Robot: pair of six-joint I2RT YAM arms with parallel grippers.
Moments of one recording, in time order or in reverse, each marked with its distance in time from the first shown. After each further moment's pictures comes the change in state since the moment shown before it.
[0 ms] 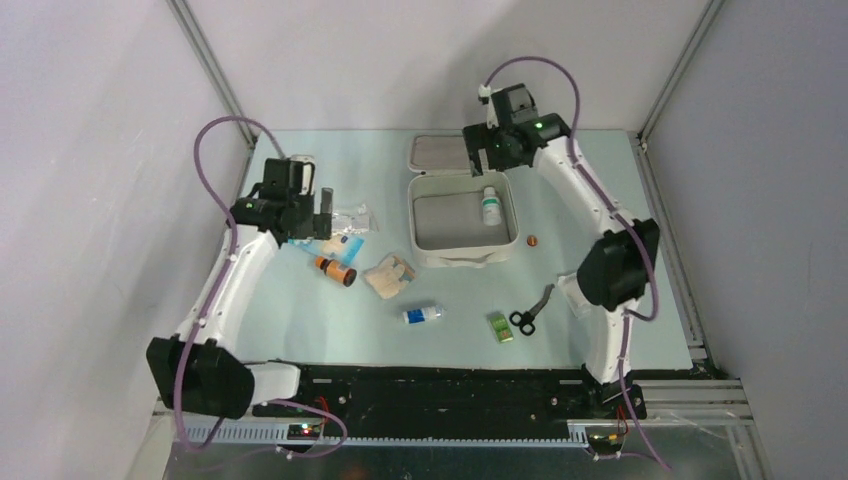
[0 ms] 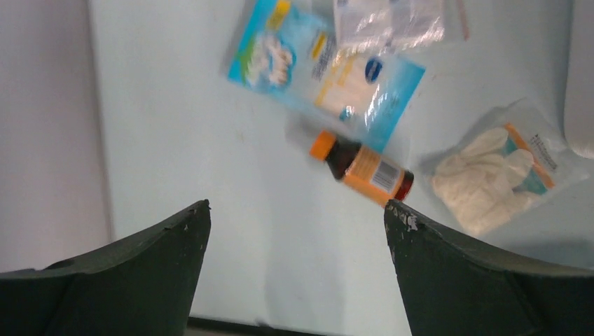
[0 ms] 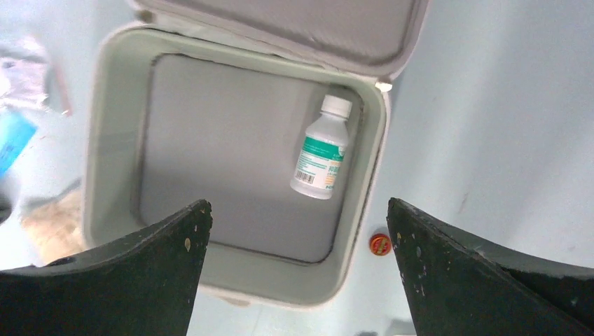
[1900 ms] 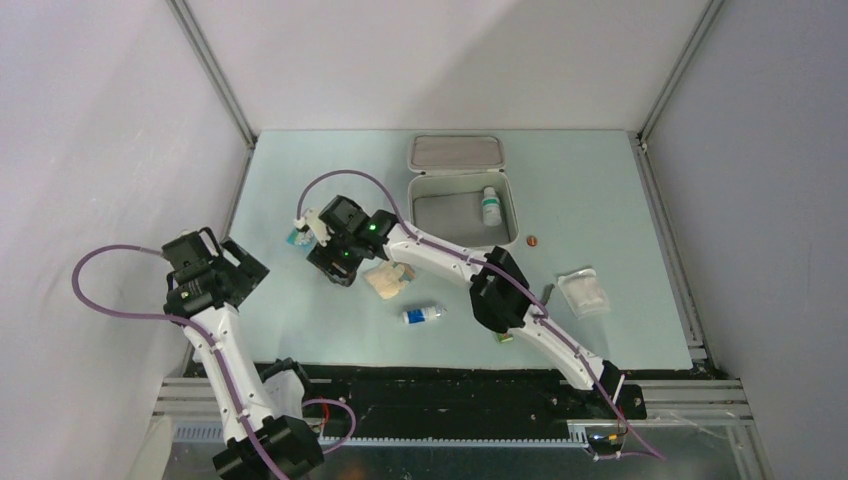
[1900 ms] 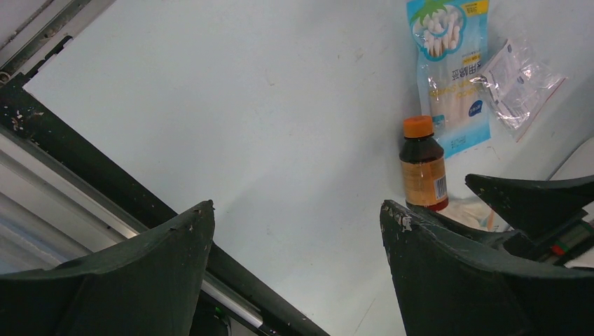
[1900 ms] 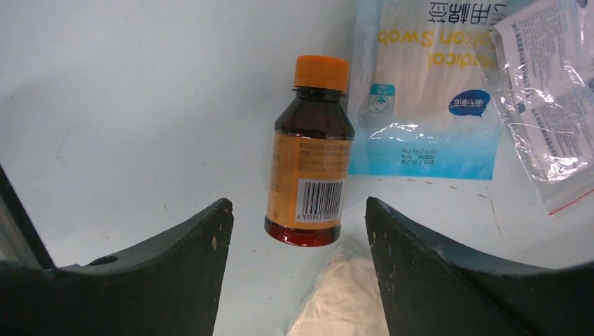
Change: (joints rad) left arm 0.743 -0.423 -0.290 -0.174 0.285 -0.391; right arm 0.620 0.515 0.382 0.177 -0.231 -0.207
